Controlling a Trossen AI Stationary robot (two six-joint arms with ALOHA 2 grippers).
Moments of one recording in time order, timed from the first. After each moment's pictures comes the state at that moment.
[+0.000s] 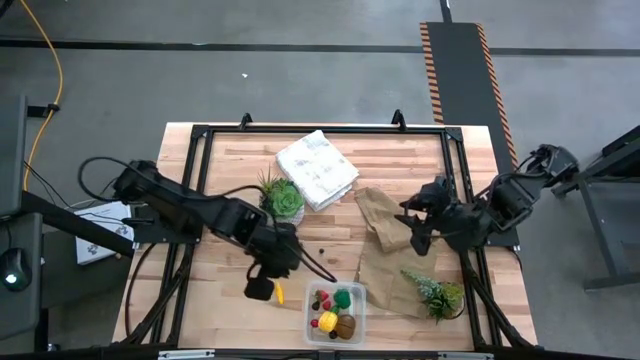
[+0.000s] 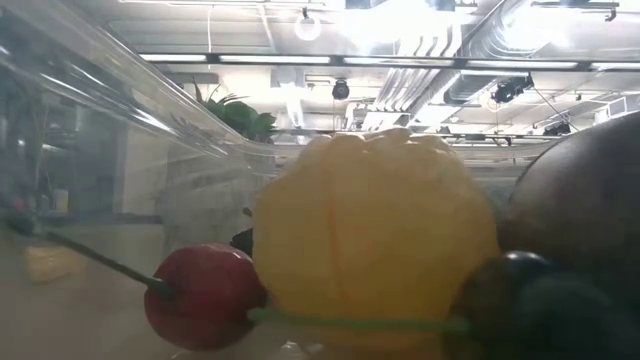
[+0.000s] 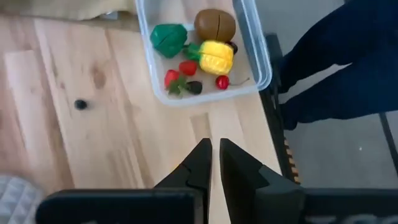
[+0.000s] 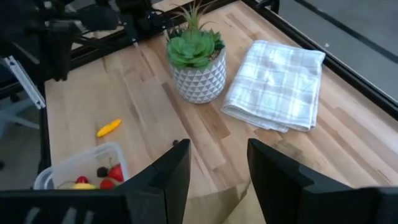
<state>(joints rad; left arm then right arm) -0.28 1.63 1.58 -1.01 0.16 -0.21 0.59 1.18 1.42 -1.13 0.70 0.86</state>
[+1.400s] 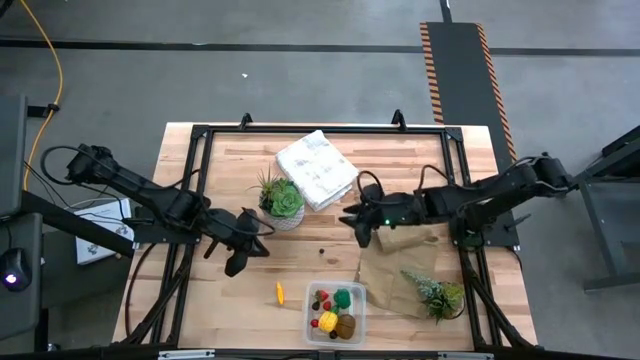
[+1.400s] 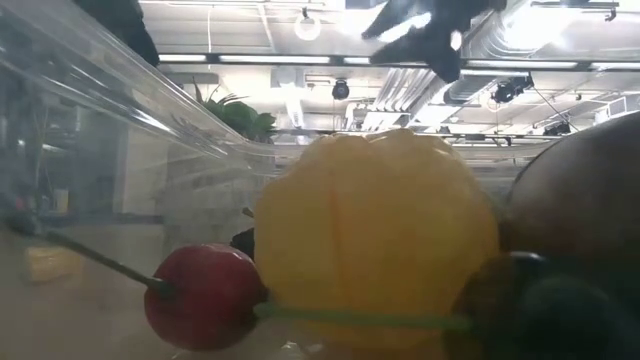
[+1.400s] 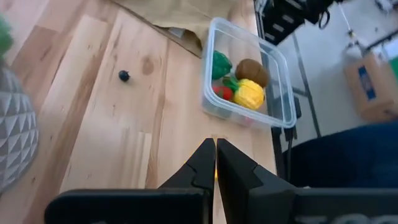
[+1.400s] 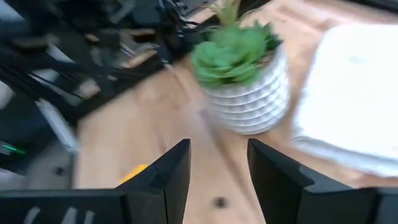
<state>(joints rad) -0.28 1.00 0.69 -0.33 -0.02 -0.63 0.21 1.33 0.91 -0.06 0.31 0.64</state>
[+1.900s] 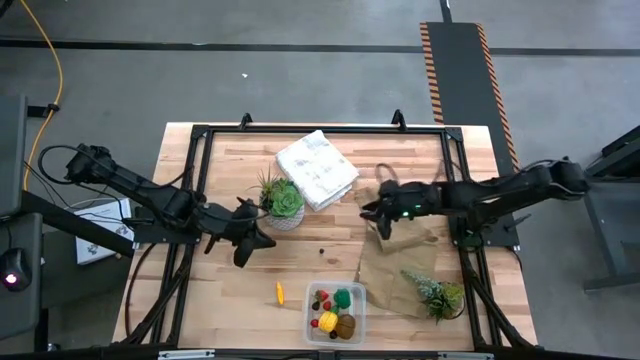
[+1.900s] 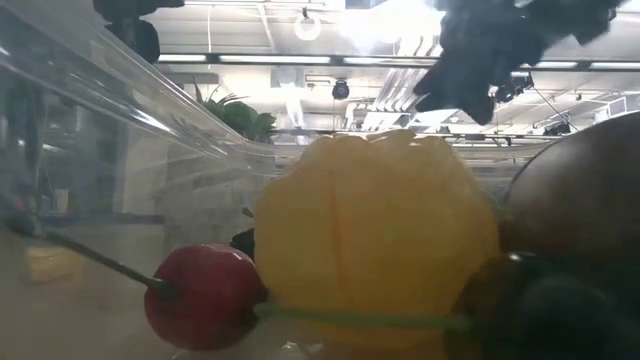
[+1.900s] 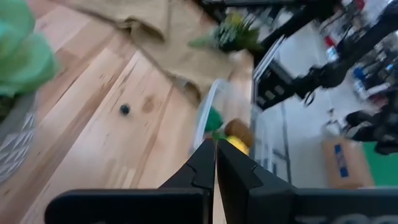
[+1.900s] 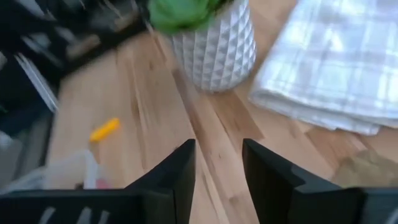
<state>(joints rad) -0.28 0.97 0.69 -0.23 -0.16 -0.86 0.08 1.13 0.64 -0.05 0.12 0.52</state>
